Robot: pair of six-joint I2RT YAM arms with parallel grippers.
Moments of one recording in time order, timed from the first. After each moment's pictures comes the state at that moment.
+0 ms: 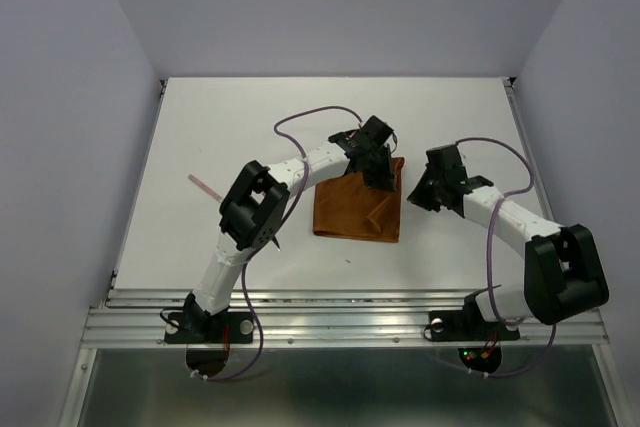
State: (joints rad) left arm -0.83 2.21 1.82 -0.52 0.22 -0.89; right arm 0.31 1.41 0.79 -0.33 0.06 0.81
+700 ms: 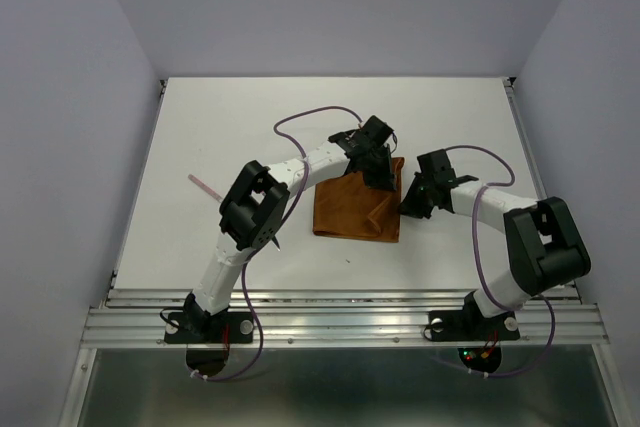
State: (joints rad) left arm -0.83 2.21 1.82 -0.52 0.22 -0.89; right arm 0.31 1.53 0.77 -0.28 -0.03 0.82
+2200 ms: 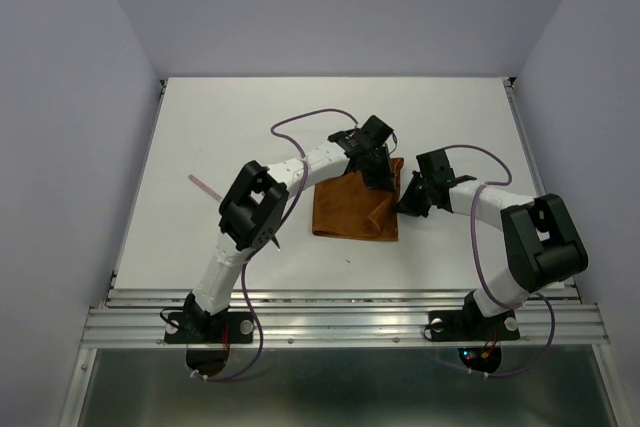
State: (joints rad) left arm -0.83 2.21 1.82 -0.55 0.21 -0.96; right arm 0.31 1.56 0.77 -0.22 -0.08 0.82
